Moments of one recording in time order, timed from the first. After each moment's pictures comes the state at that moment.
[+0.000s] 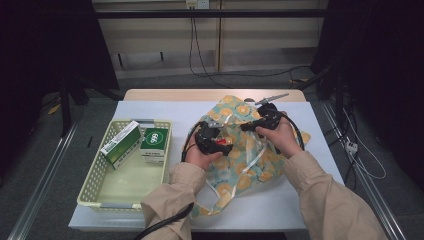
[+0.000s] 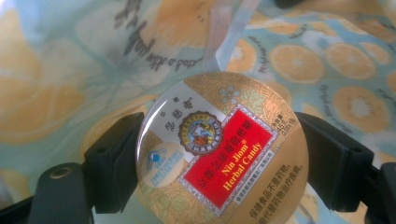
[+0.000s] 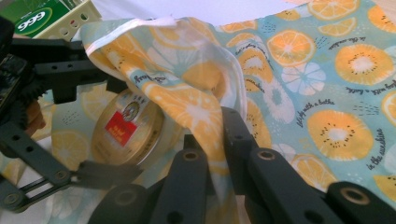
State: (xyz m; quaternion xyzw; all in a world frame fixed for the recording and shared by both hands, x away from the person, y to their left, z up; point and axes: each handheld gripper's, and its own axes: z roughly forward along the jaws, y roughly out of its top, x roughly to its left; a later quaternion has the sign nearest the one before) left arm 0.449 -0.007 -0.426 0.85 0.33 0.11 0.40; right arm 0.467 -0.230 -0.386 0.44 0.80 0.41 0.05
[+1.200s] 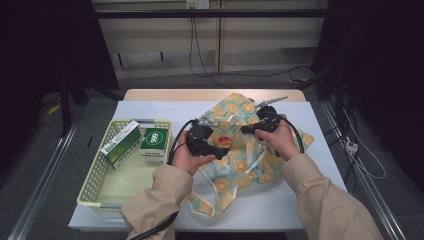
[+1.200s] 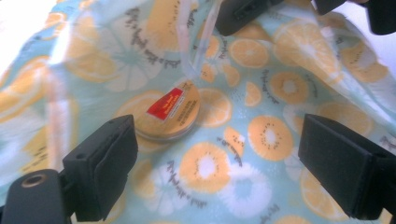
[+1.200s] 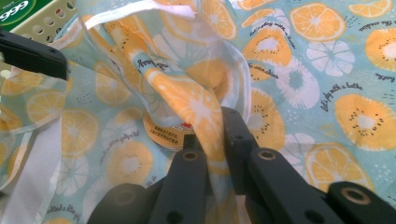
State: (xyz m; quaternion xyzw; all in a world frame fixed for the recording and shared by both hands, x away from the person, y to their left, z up) left arm 0.416 0.029 -0.377 0.86 0.31 0.08 0.39; right arm 0.462 -0.228 -0.393 0.45 0.80 0.39 0.06
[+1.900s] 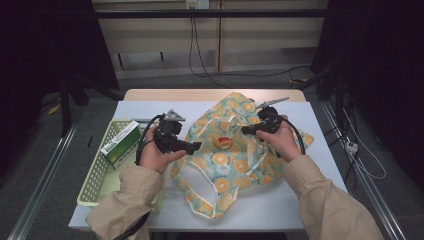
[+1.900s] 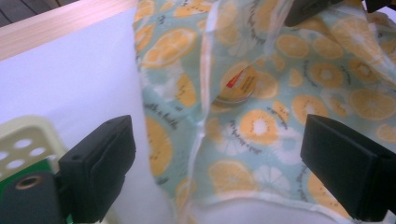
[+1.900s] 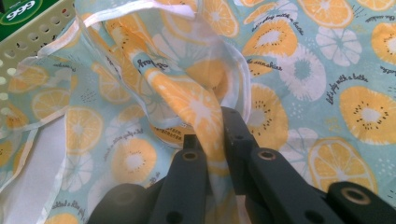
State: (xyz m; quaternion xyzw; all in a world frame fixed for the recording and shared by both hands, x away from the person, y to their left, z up) left arm 0.418 0.104 -0.351 0.85 0.35 0.11 0.38; right arm 0.458 -0.229 -0.391 0.45 0.80 0.40 0.06
